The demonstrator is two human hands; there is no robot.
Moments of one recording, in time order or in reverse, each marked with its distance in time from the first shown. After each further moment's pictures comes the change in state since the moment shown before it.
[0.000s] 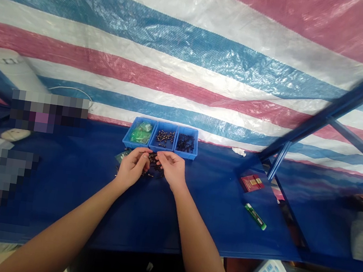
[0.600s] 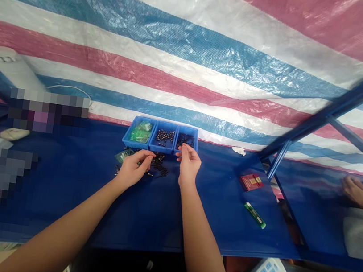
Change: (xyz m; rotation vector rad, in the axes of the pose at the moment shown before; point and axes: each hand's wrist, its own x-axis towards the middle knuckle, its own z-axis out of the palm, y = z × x) left_hand 0.000 -0.004 0.001 0.145 -0.081 0.001; right_hand 0.017 -0.002 -0.027 0.151 0.424 -0.060
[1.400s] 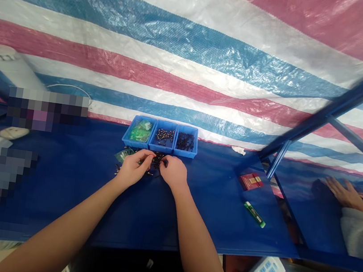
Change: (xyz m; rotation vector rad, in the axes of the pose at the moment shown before) left_hand 0.001 0.002 -0.001 0.092 -0.003 0.015; right_hand -0.017 0.012 0.002 -1.262 -0.531 -0.270
